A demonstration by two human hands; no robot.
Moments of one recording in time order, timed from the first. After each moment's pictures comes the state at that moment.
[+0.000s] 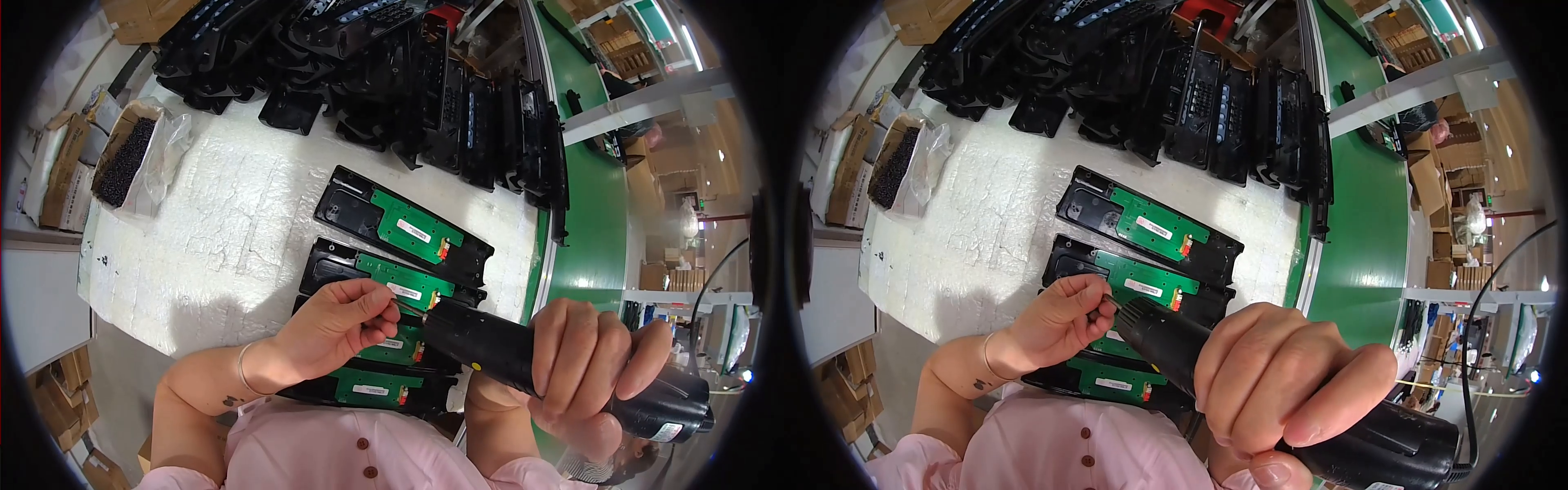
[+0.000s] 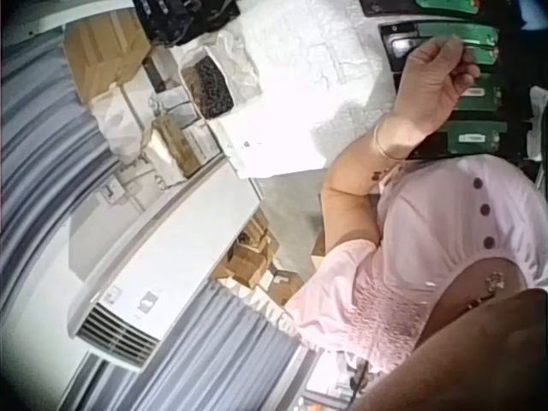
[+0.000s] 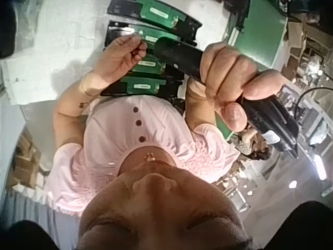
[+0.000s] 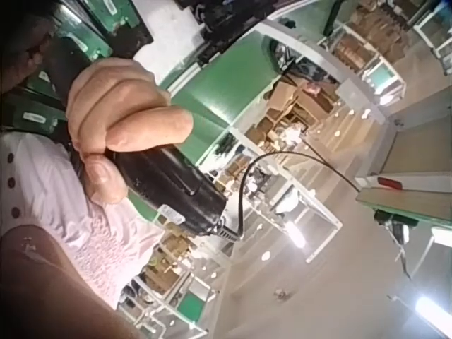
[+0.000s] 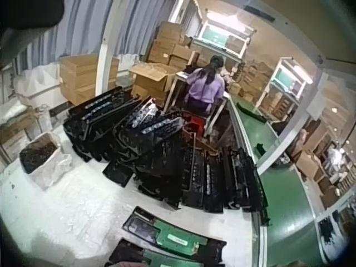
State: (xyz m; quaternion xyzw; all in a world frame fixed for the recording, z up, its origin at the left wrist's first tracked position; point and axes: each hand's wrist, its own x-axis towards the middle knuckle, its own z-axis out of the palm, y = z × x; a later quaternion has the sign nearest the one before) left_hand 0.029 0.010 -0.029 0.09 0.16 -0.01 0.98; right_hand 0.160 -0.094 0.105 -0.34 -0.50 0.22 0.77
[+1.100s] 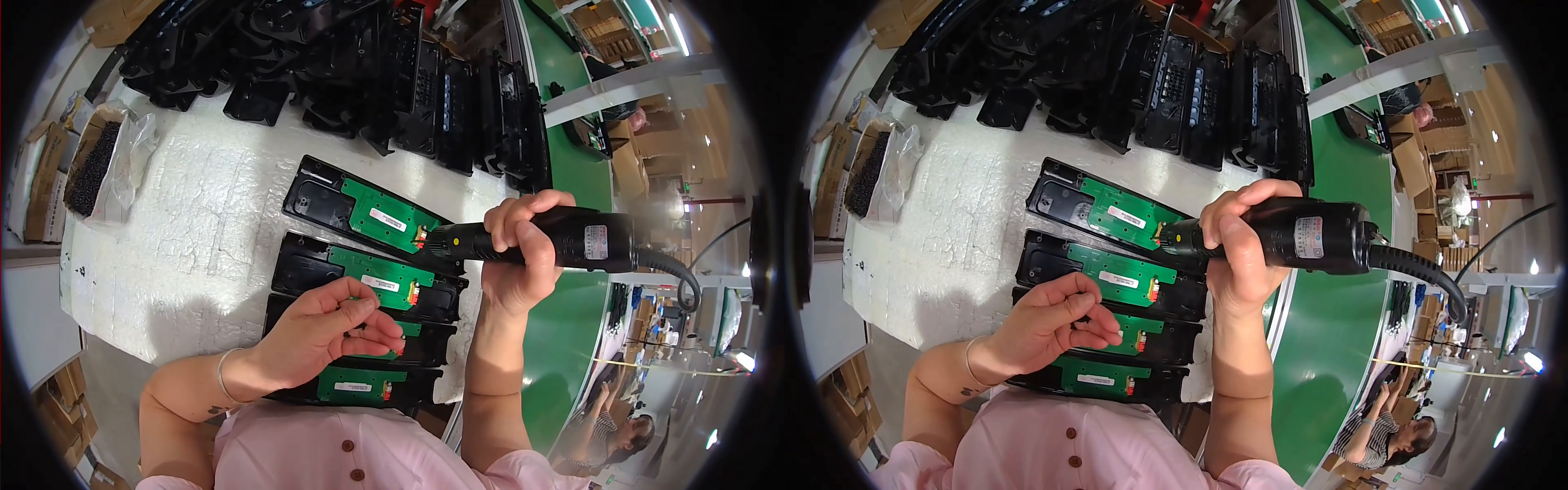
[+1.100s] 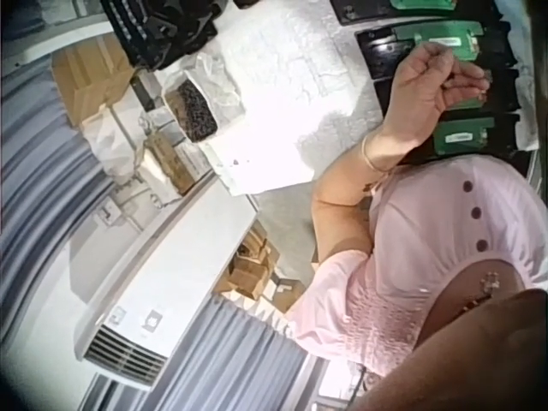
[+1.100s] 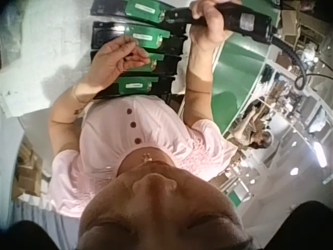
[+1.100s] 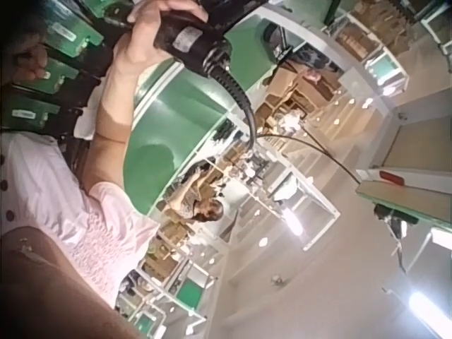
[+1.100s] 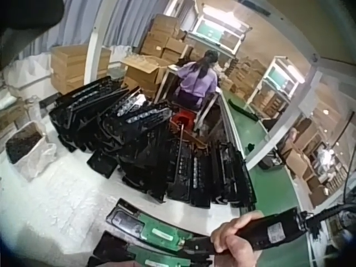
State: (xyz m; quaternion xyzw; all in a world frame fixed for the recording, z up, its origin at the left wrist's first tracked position) left_hand 0.031 0.006 -0.018 0.16 0.16 -0.07 0.97; right_hand 0.215 -0.087 0.035 -0.53 -0.34 0.11 0.77
